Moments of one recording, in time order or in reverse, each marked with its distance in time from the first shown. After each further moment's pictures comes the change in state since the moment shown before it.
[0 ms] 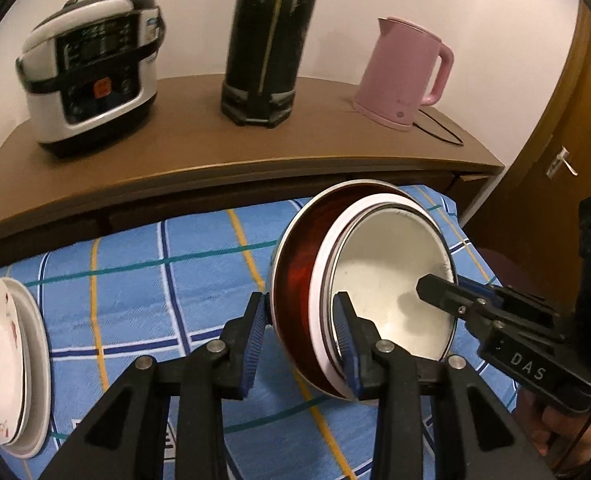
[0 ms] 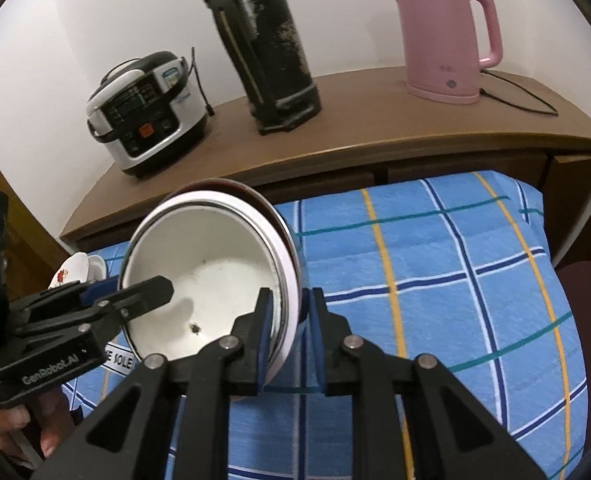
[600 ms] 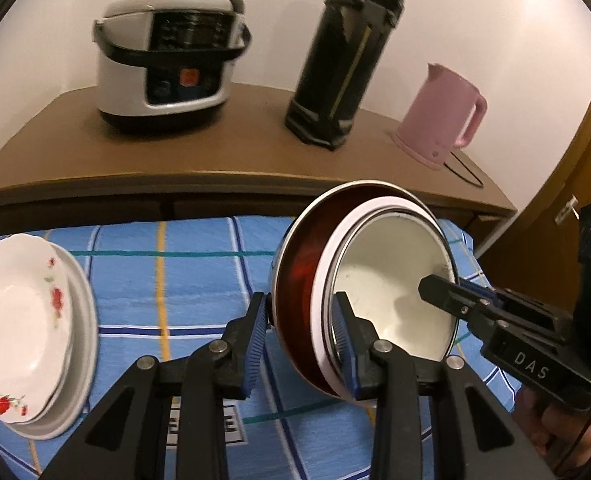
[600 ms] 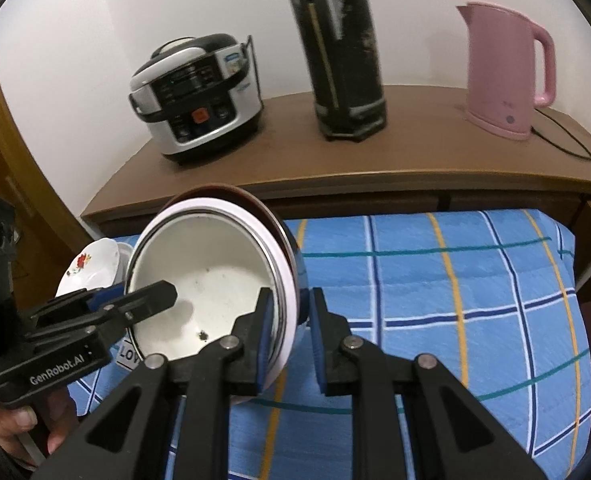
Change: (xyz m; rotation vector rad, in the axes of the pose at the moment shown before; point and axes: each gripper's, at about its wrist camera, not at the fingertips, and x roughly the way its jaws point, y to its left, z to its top) left arm -0.041 0.061 -0.017 -0.135 -0.093 0.026; right arm 0.016 0.069 0.013 -0.119 0.009 0.044
